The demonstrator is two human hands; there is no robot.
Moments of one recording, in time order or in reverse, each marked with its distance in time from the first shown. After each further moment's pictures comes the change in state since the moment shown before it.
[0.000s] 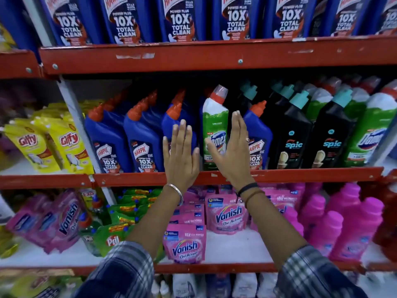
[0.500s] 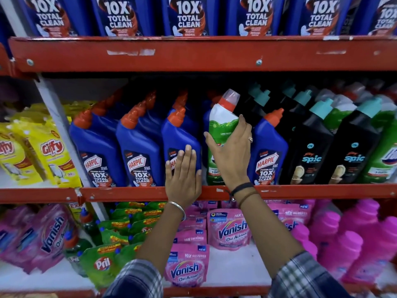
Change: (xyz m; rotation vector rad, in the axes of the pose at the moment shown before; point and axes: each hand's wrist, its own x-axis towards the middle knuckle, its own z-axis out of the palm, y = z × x) left_hand -0.035 -0.039 0.064 0.203 0.089 0.061; right_hand 0.043 0.001 0.046 -0.074 0.107 0.239
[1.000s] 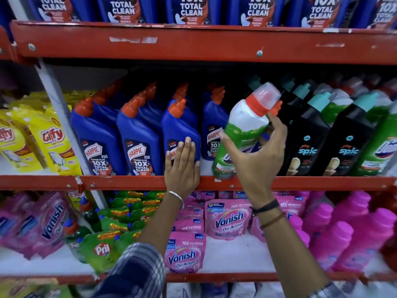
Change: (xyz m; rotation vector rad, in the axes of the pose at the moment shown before) left_hand 0.000 -0.001 -0.002 0.027 0.028 0.035; right_hand -0.035 -0.007 -0.071 0.207 0.276 -0.060
